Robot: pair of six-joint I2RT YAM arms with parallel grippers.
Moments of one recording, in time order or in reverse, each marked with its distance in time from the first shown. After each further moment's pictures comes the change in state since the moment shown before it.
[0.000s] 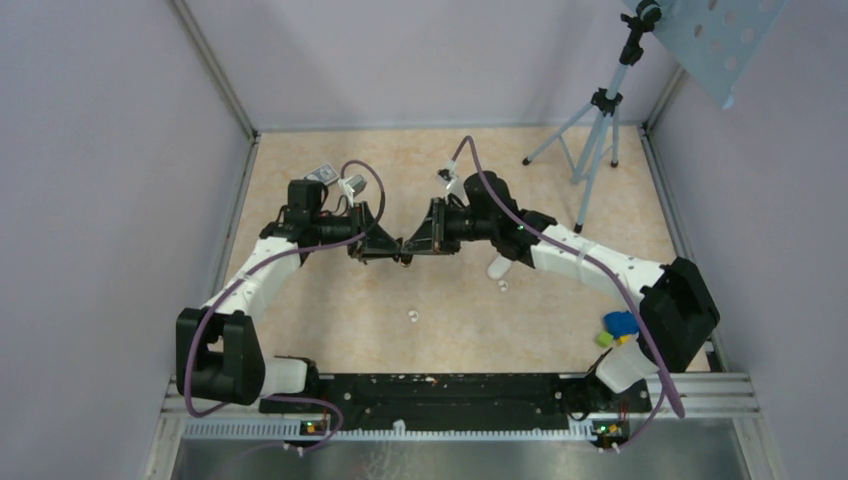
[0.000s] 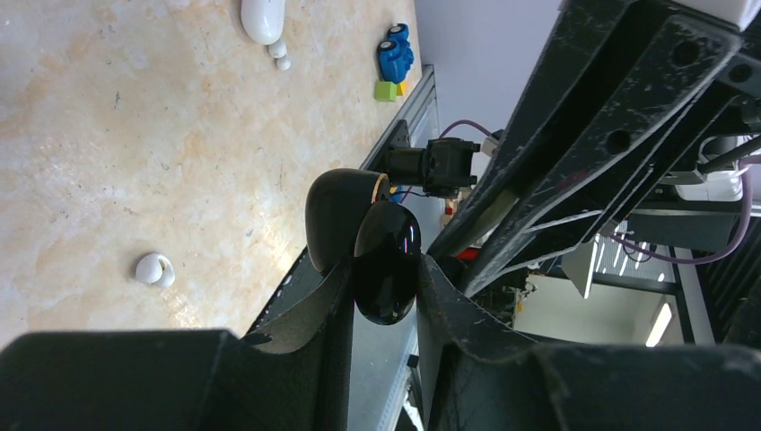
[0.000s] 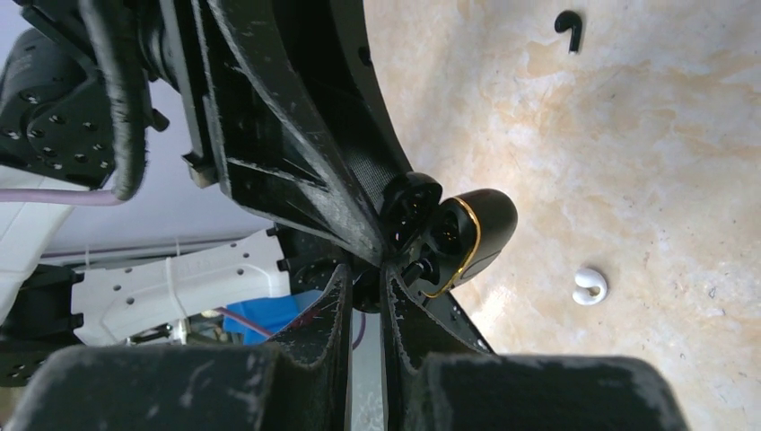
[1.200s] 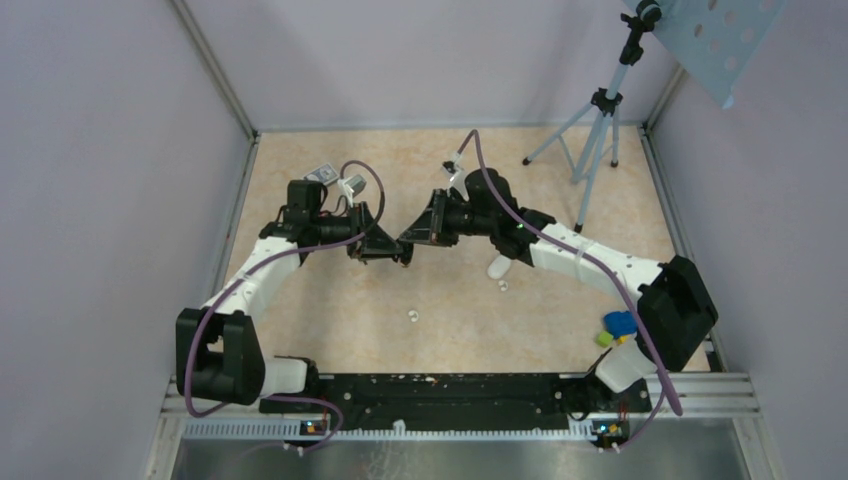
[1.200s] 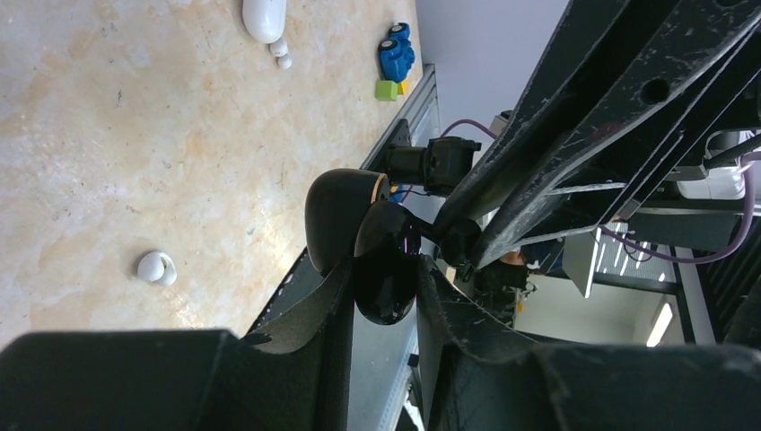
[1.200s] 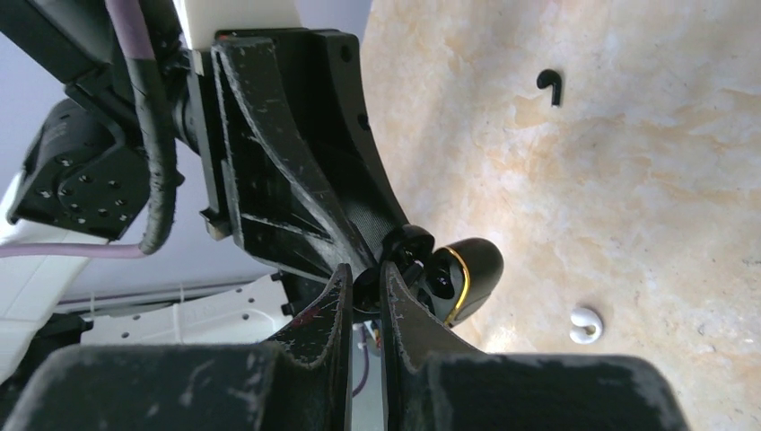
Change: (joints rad) left arm 0.002 -0.001 0.000 -0.014 0.001 0.014; right arm -0.010 0.005 0.012 0.039 0.093 0.023
